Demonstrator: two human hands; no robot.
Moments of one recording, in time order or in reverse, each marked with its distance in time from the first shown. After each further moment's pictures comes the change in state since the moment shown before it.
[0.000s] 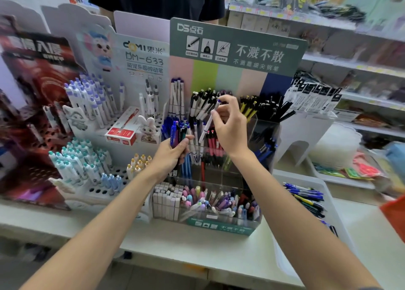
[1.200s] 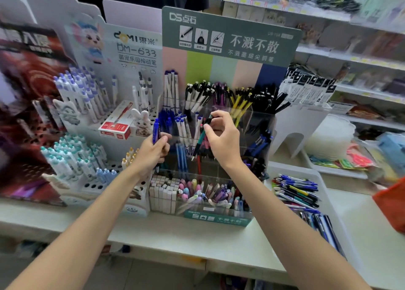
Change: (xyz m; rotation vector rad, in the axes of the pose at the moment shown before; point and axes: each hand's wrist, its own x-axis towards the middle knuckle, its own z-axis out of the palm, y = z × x) left_hand -0.002 -0.014 -0.029 0.042 0.073 -0.075; right_hand -0.045 0.010 0.003 0.155 -0.077 0.230
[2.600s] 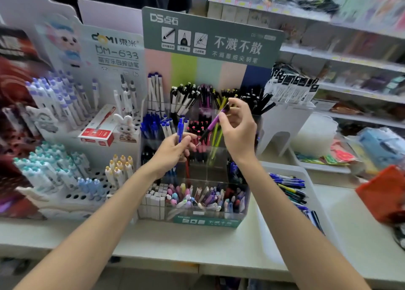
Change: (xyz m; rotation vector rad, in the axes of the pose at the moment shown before) left_hand 0.014 0.018 0.067 0.104 -0.225 0.089; right_hand 0.020 -0.006 -0.049 -0.025 0.209 -0.049
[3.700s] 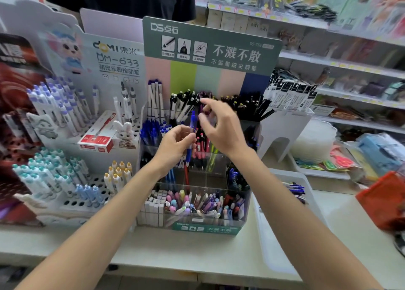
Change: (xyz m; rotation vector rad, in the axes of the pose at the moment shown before) left_hand 0.009 0.020 0.006 -0.068 0.097 0.131; right_hand 0.031 -0.005 0.019 -0.323 -0.268 -0.403
